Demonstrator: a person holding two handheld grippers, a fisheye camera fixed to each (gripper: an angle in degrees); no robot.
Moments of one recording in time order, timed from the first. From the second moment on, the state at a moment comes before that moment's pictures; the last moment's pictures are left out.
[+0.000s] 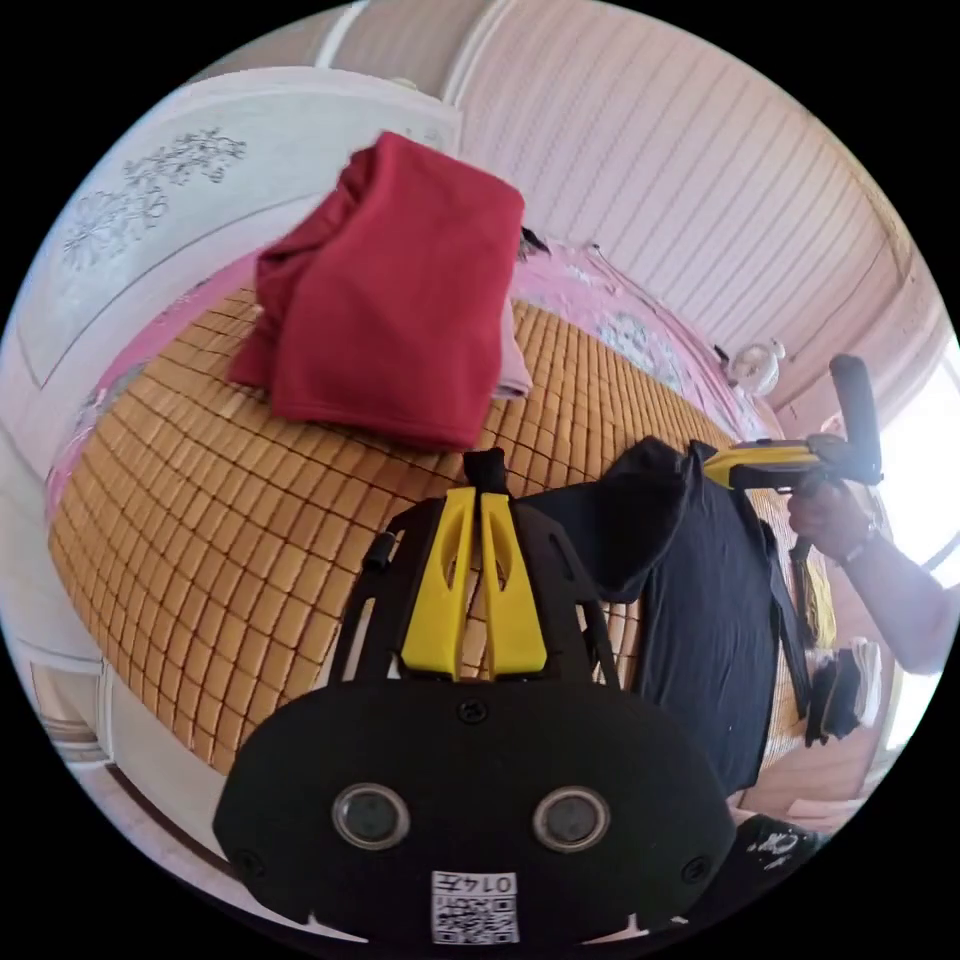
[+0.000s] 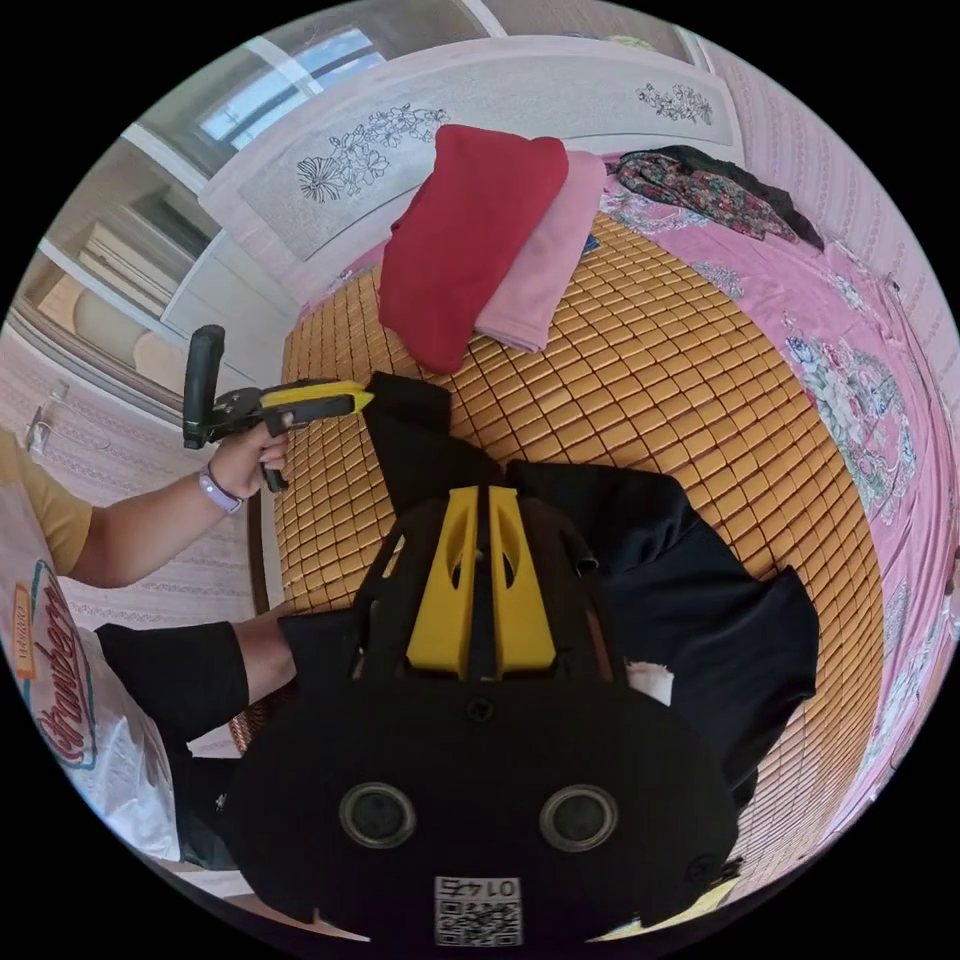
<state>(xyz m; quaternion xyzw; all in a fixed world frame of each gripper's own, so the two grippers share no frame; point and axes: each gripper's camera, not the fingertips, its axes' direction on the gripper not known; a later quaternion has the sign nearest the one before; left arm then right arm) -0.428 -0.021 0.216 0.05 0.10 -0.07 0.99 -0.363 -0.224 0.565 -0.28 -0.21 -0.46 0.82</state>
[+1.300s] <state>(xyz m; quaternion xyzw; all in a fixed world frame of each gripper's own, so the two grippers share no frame) -0.608 0.009 0.228 -0.07 0.09 -0.23 0.97 -0.355 -0.191 0.637 -0.30 -0.05 -0.39 0.87</state>
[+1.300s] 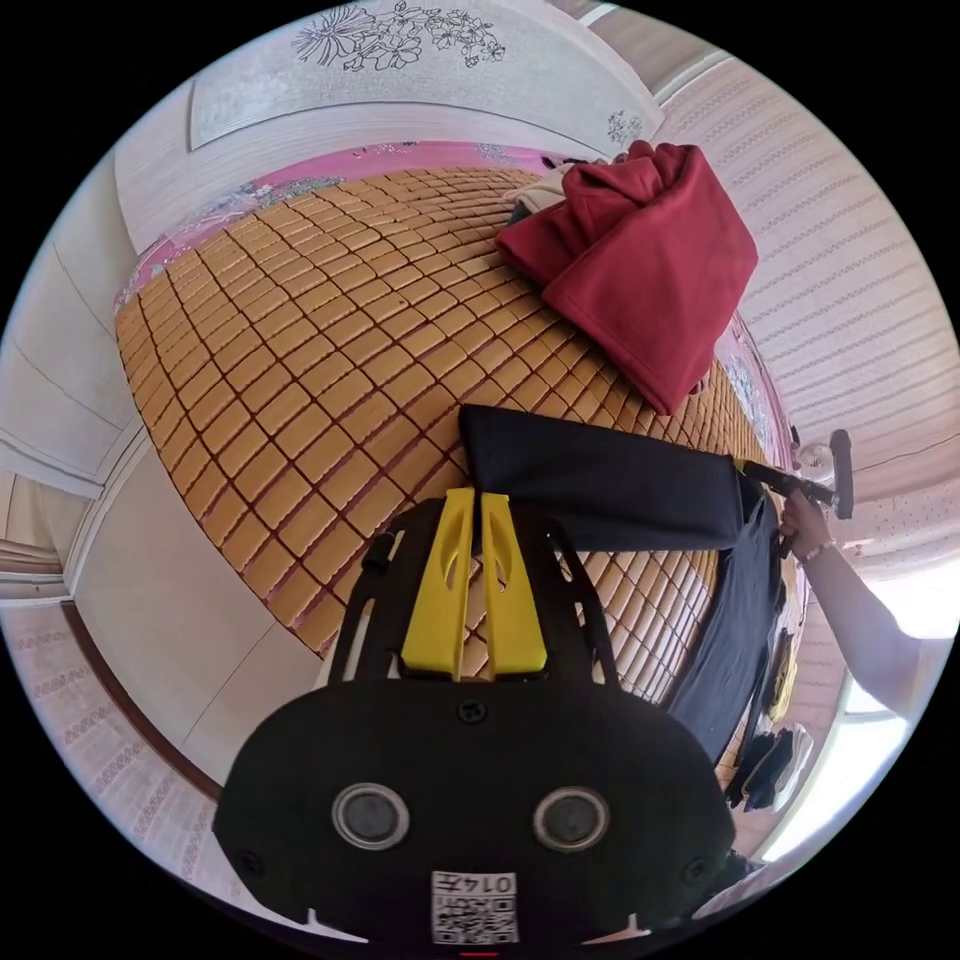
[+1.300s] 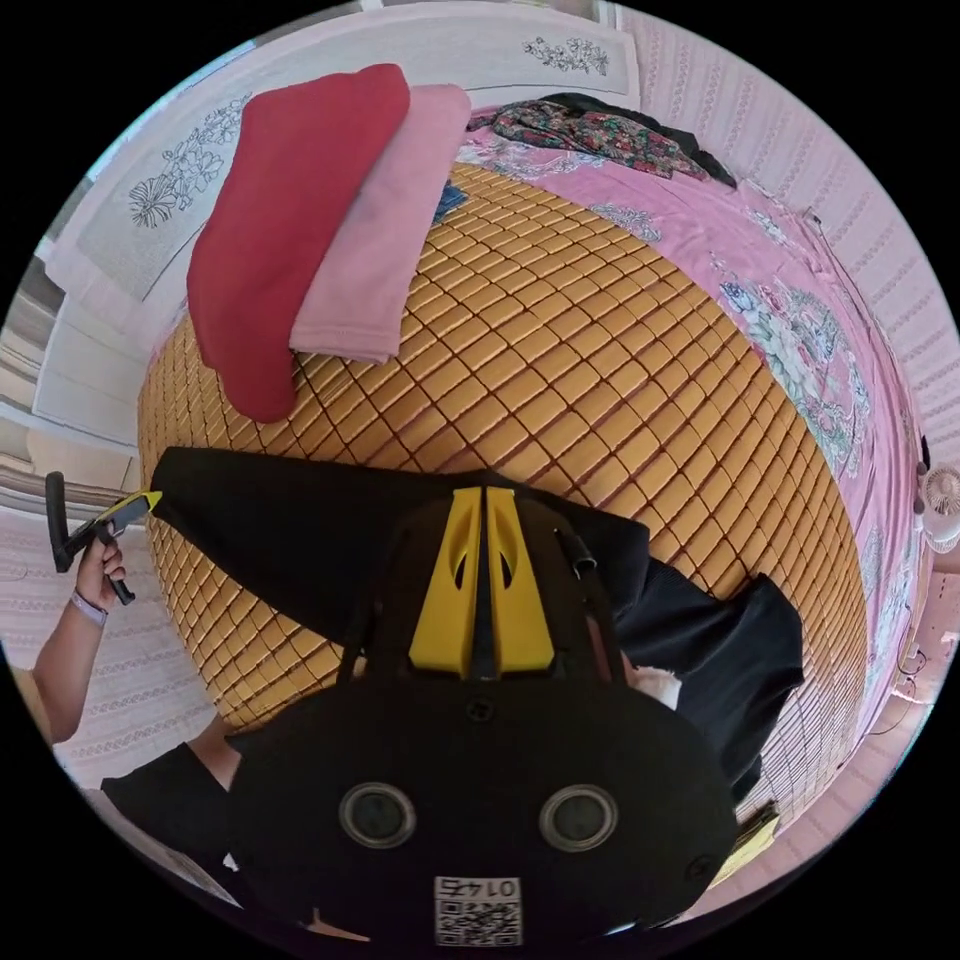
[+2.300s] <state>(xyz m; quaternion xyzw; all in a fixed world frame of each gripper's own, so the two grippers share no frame) -0.278 -0.023 0.106 0.13 0.54 0.18 0.82 -0.027 -0.049 0.409 -0.27 -0.16 -0.09 0.95</state>
